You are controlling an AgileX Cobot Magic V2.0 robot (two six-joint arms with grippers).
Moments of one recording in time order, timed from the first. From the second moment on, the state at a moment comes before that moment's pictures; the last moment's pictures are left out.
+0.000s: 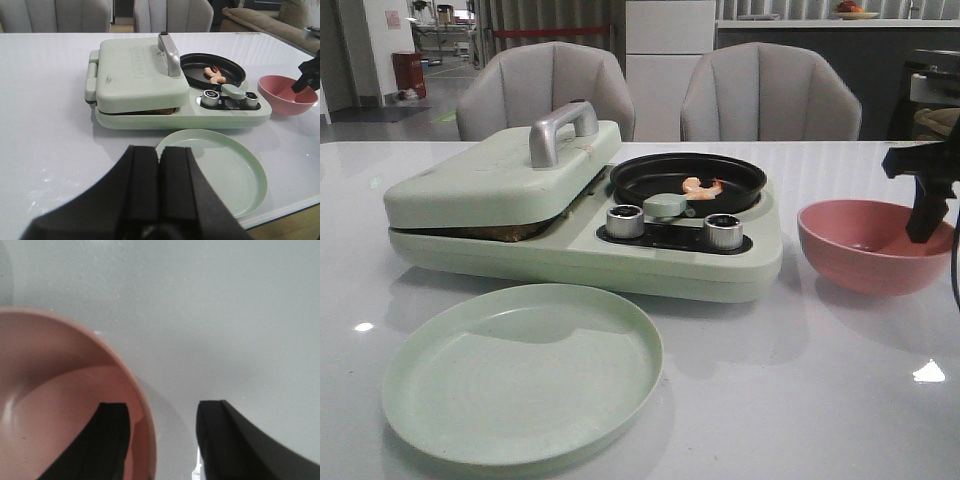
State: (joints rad) left arm -0.49 0.00 -0.36 0.07 0.66 -0.21; right arm -0.06 1.85 -1.23 0.15 0.56 -0.05
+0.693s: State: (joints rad) left arm -0.49 0.00 -0.36 0.07 0.66 -0.21; right arm 0.15 1.14 -0.95 0.13 0.40 -0.09
